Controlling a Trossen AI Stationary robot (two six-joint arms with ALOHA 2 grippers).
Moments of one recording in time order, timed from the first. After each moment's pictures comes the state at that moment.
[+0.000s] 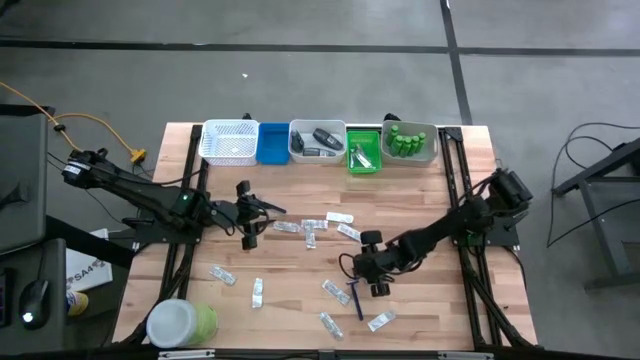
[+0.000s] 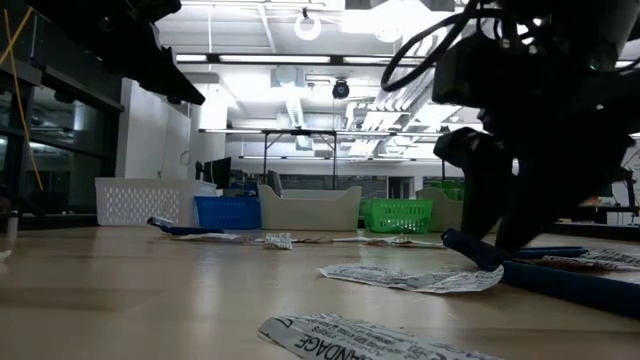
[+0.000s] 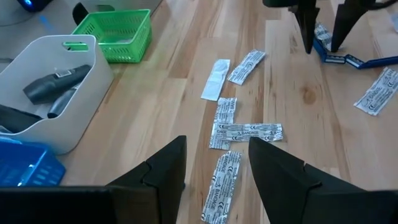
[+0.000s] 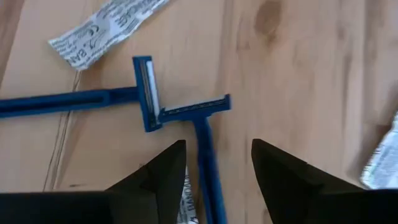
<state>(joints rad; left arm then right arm) -0.29 0.91 0.59 -0.24 -0.49 -0.16 0.44 1.74 0.89 -0.22 0.15 0.26</state>
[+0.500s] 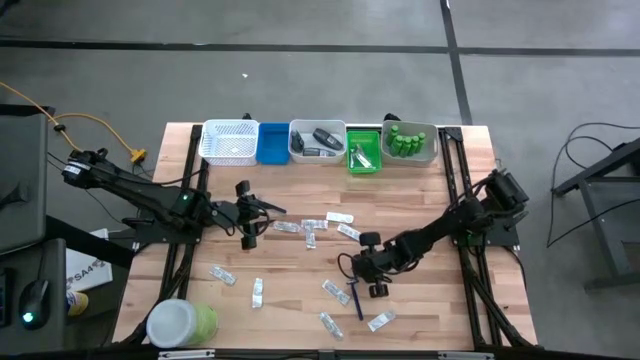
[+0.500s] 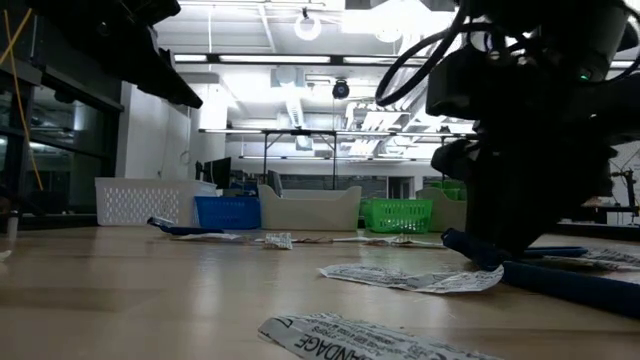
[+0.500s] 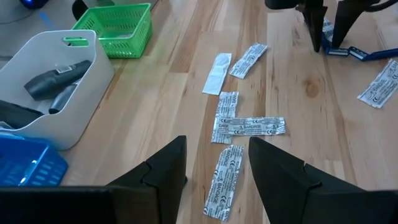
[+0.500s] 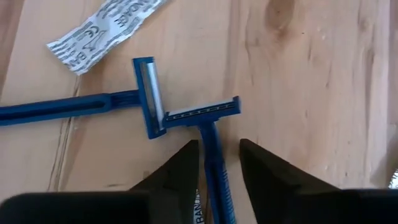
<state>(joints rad) -0.29 0.91 0.59 -0.27 -0.49 -0.16 0.42 1.79 0.89 -0.20 0.11 0.28</state>
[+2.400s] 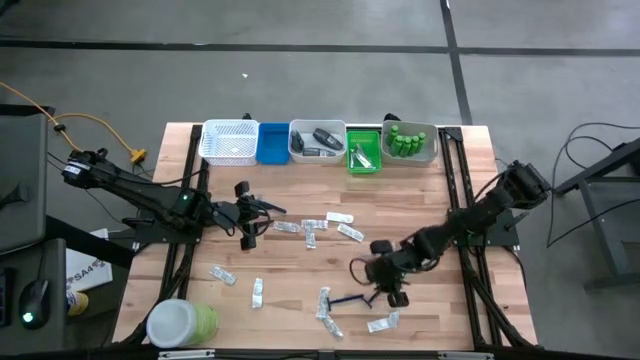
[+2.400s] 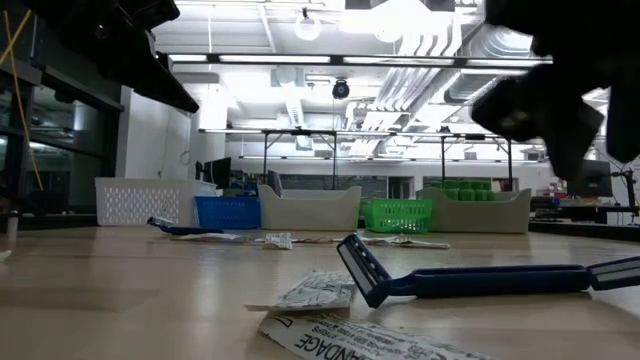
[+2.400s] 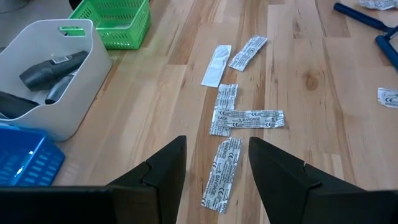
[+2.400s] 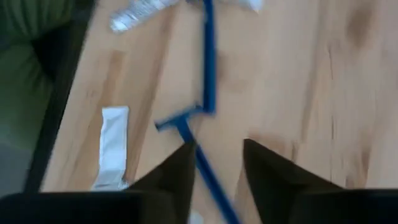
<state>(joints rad) -0.29 0.91 0.59 -0.30 -0.48 -0.19 0.50 1.57 0.89 -0.30 -0.07 0.35</state>
